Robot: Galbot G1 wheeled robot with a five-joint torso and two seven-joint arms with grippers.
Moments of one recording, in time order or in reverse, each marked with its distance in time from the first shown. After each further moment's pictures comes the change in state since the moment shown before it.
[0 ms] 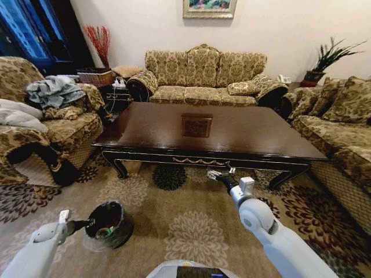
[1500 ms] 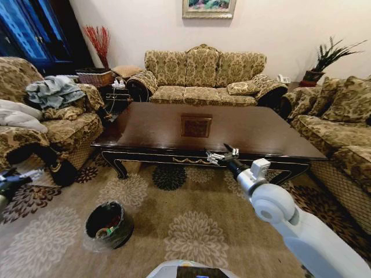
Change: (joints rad) left arm 0.435 -0.179 -0.673 -1.058 -0.403 -0.183 -0.485; right arm 0.114 -0.114 0.054 0.201 0.120 -0.055 0.033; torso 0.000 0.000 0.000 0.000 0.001
